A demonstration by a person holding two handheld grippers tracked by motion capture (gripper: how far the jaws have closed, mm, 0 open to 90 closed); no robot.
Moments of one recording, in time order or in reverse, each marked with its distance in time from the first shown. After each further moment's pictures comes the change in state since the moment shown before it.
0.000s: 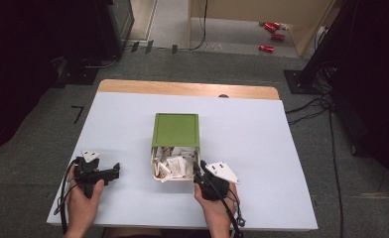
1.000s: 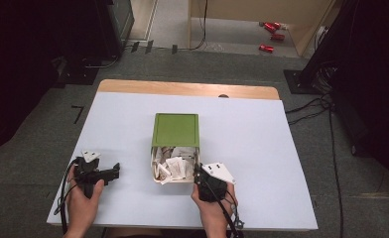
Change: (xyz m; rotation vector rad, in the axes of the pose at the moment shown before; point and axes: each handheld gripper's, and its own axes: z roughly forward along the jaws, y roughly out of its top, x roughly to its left) left arm 0.000 0.000 0.000 0.001 0.000 0.001; right arm 0.012 0.003 -0.006 0.040 -0.061 -0.007
